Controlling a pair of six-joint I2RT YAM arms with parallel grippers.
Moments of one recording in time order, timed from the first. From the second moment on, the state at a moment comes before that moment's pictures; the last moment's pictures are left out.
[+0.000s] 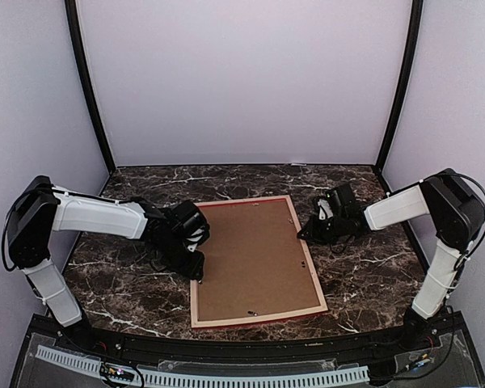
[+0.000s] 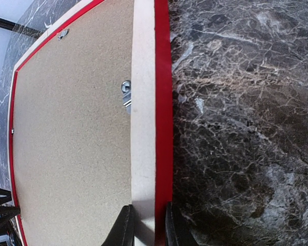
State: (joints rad) left arm -0.82 1.71 1.01 -0.63 0.06 -0.40; right arm 0.48 1.79 0.85 0.05 -0.29 0.57
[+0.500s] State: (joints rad) left arm -0.81 1.74 1.06 -0.71 0.09 -0.30; right arm 0.48 1.79 0.85 0.05 -0.29 0.57
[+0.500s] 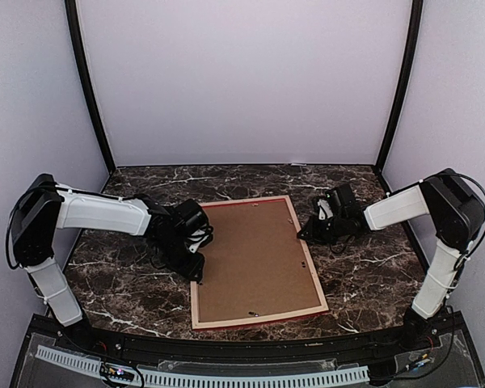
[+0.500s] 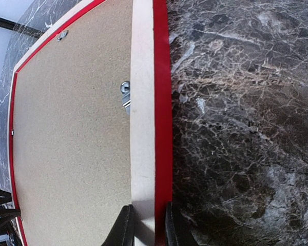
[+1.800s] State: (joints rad) left arm -0.62 1.83 1.14 -0.59 0.18 -0.33; right arm 0.54 1.71 0.80 -0.01 -0.22 0.64
